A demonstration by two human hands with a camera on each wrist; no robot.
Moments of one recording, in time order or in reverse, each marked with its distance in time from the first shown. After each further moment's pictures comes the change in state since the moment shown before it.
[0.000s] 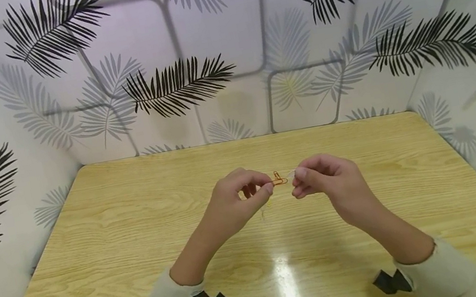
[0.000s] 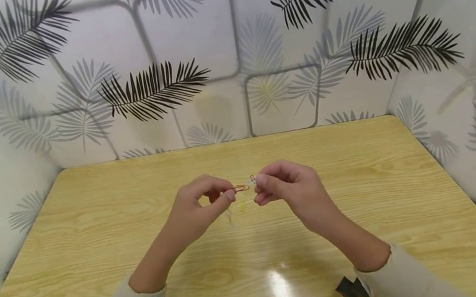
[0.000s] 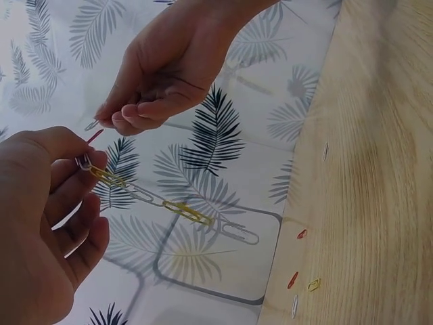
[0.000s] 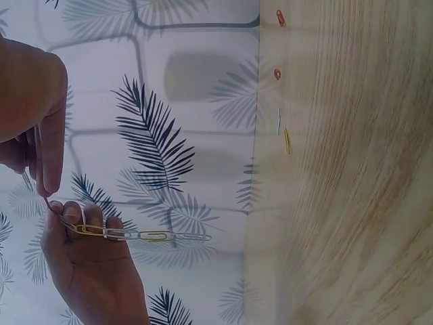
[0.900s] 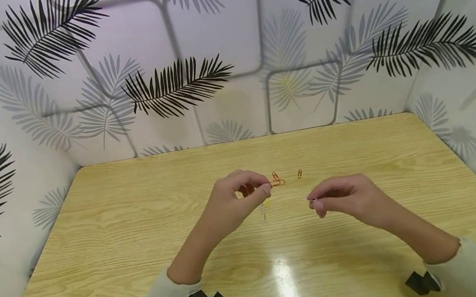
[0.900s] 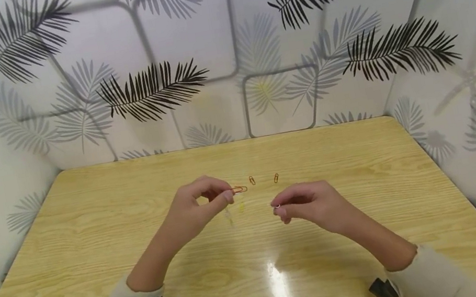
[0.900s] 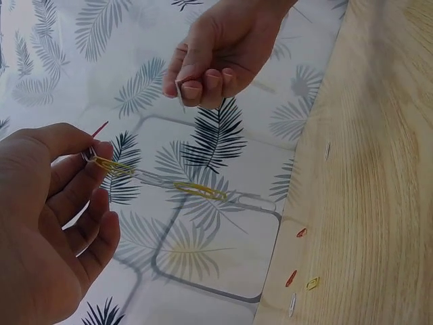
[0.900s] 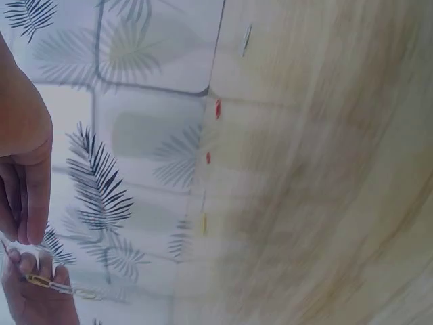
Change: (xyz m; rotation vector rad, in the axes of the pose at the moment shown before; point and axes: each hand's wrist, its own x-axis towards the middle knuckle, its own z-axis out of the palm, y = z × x) left_hand -0.003 -0.002 -0.001 -0.100 -0.062 -0.109; right_hand -0.022 0.022 -0.053 -0.293 -0.297 -0.010
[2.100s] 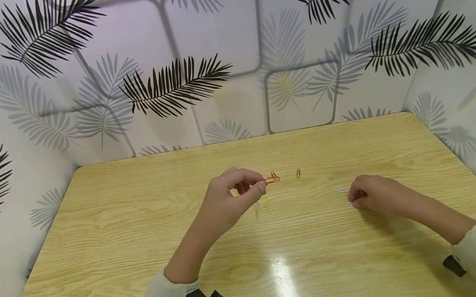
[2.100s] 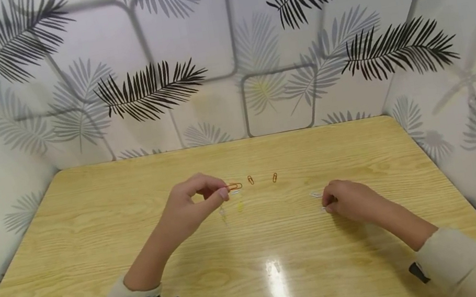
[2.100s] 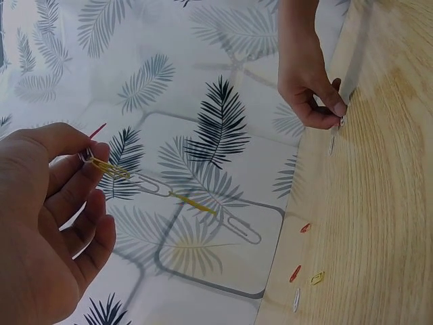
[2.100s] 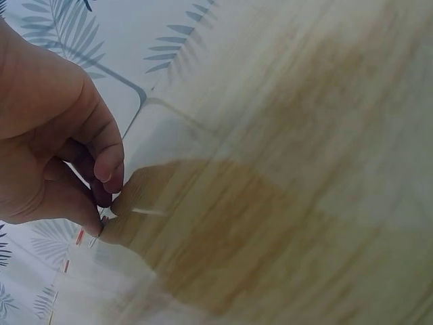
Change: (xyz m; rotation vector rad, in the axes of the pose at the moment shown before) left_hand 0.002 0.000 -0.005 -0.012 0.041 0.001; right_hand -0.014 0.072 -0.068 -0.844 -0.144 0.322
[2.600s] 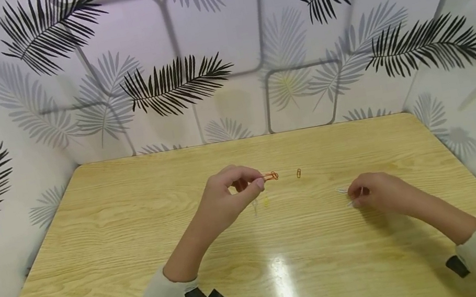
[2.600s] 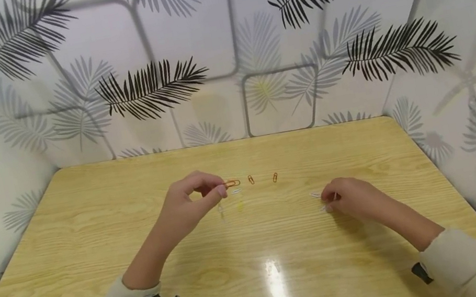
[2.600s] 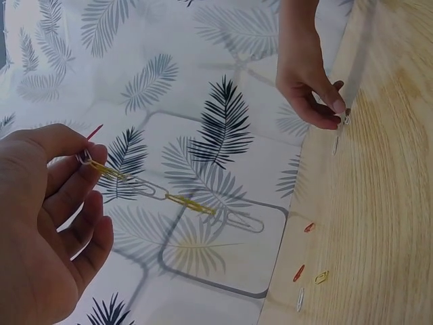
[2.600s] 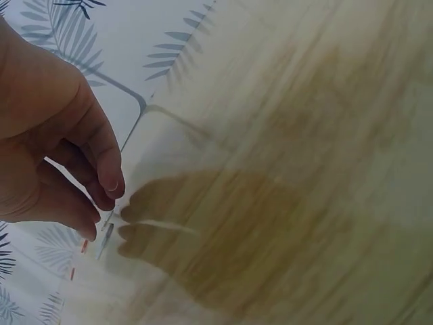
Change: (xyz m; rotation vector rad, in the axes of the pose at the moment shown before) left_hand -0.002 -0.001 -0.002 -0.012 0.029 0.001; right_hand -0.003 0.000 -0.007 0.044 0.025 -0.002
